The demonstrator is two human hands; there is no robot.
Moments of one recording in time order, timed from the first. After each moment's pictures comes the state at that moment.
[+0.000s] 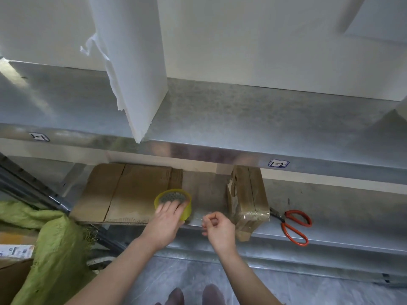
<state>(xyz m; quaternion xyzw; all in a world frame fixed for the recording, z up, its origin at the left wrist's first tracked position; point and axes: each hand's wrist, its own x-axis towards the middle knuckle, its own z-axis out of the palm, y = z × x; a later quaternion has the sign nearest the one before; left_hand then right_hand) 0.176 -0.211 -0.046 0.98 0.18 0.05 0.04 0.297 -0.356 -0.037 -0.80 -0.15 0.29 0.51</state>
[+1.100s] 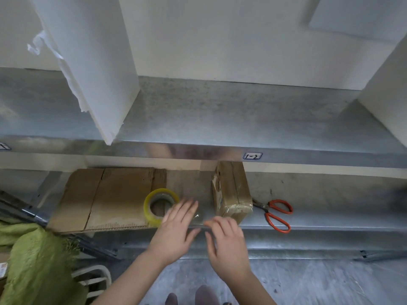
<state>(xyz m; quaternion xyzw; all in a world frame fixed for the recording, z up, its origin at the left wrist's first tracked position) 0.199 -0.274 -0.014 0.97 0.16 0.05 0.17 0.290 -0.434 -0.015 -0.85 -0.46 -0.06 0.26</state>
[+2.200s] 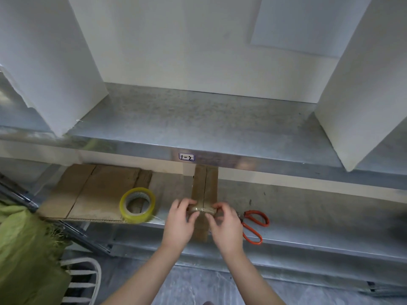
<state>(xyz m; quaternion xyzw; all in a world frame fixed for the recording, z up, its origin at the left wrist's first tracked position) 0.300 -0.371 0.007 0.81 0.37 0.24 0.39 0.401 -0.474 0.002 -0.84 -0.31 0.09 0.43</state>
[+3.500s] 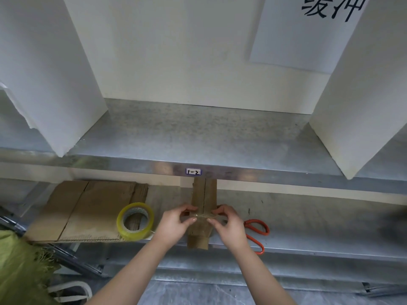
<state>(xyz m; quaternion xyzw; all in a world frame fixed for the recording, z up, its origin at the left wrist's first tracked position) 0.300 -0.312 0.012 0.83 0.30 0.12 0.45 0.434 -0.455 -0.003 -0.81 -0.34 0.16 0.44</state>
